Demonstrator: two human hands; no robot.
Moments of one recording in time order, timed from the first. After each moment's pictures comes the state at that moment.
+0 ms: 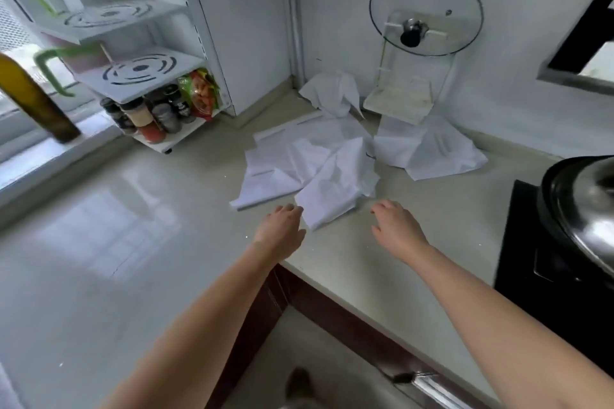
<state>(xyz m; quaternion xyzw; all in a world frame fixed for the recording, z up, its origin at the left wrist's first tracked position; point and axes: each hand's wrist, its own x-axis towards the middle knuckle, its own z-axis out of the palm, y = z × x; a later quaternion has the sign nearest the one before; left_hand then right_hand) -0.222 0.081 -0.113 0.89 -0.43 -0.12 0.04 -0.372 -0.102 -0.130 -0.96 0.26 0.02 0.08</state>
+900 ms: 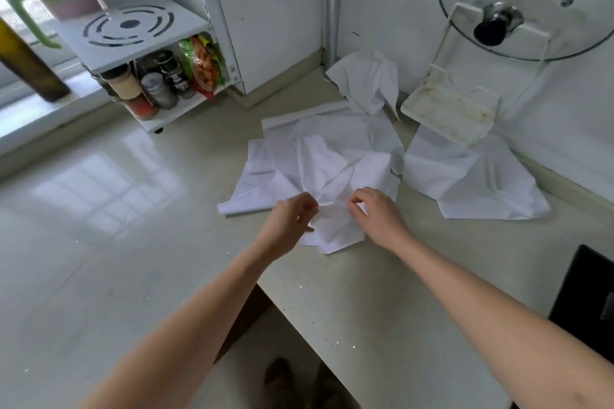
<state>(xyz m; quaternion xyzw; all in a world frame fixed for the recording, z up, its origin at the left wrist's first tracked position) -0.159 -0.004 -0.145 0.84 -0.29 -0.21 0.40 -0.244 -0.187 -0.167 -0.93 0.16 -0.04 0.32</state>
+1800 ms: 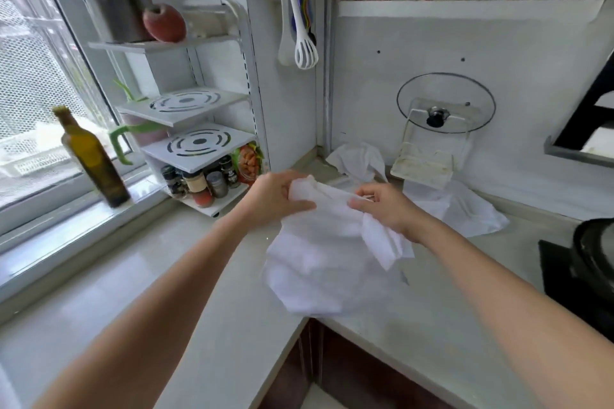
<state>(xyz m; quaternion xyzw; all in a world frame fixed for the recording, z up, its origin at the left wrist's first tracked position) -0.082 0.149 0.055 0.80 -0.46 -0.08 0.37 -0.249 -0.026 0.042 -0.83 0.19 -0.10 0.51</state>
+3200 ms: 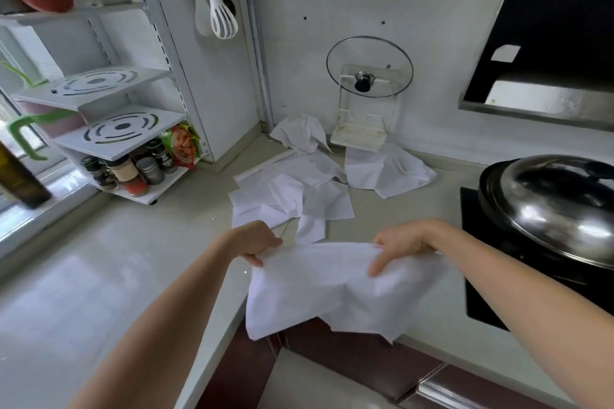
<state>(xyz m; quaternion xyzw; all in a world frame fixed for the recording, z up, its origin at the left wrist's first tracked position) -0.172 0.116 -0.020 0.85 -0.28 -0.41 0.16 -0.399 -0.051 0.005 -0.81 0.31 0.33 0.38</state>
